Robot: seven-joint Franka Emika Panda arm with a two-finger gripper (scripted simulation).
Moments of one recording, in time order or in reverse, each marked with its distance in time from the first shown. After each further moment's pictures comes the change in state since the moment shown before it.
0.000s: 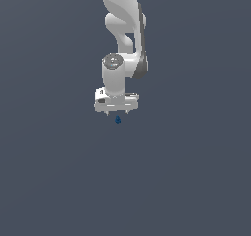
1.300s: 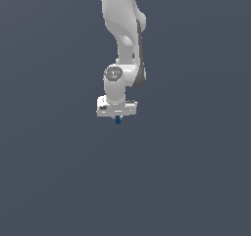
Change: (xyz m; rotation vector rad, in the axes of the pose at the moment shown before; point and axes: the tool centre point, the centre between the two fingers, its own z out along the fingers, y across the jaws) arm -0.006 0.001 0.053 -0.001 0.000 -0.003
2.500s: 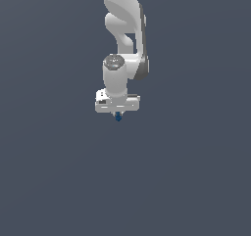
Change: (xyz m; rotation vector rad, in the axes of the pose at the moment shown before) arm 0.016 -0.005 -0.055 0.000 0.000 0.000
